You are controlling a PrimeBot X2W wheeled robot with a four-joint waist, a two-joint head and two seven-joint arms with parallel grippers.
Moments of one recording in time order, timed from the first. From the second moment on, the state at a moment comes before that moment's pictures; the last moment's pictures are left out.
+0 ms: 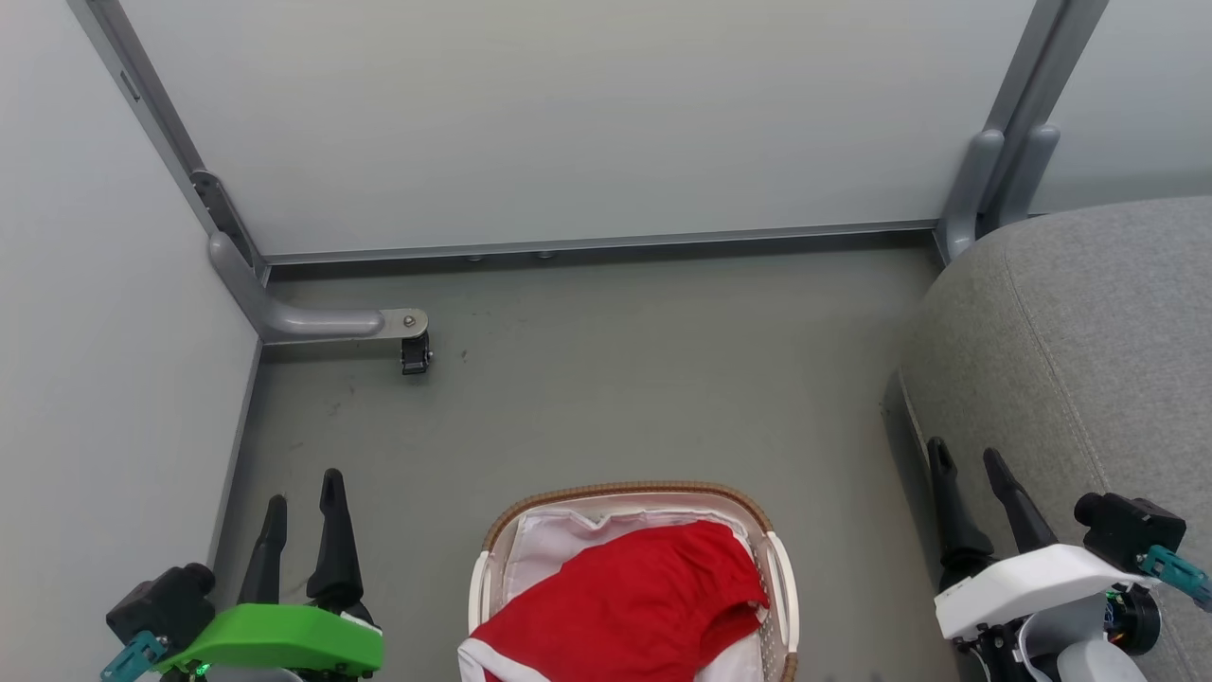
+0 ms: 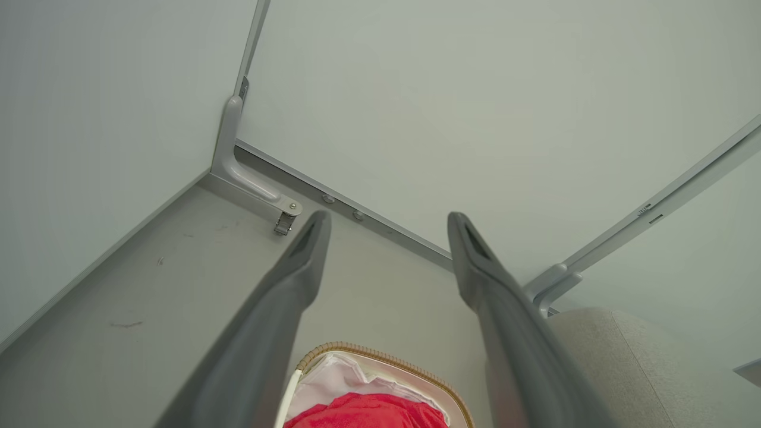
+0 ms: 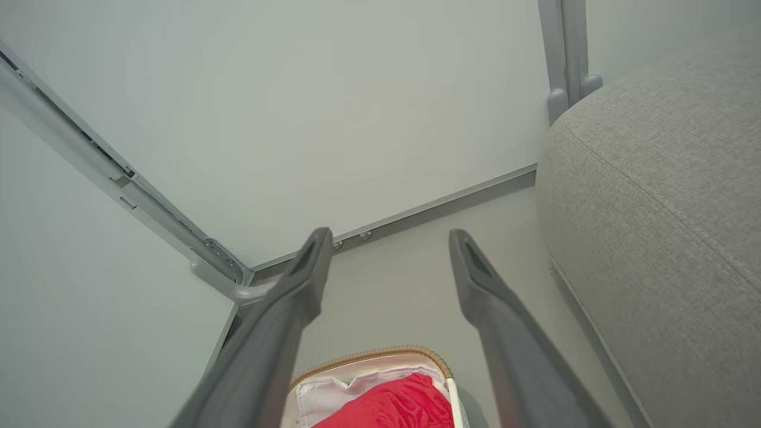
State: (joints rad) left arm 0.01 0.04 -0.04 0.20 -0.66 -0.09 -0.15; right arm -0.05 -0.04 -0.02 0.22 0.52 0.13 -0.15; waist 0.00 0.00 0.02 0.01
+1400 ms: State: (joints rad) left arm 0.04 0.05 -0.08 0.27 -0.36 -0.07 -0.24; right arm -0.03 -0.05 0.04 0.24 0.18 0.13 -0.24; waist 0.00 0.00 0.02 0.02
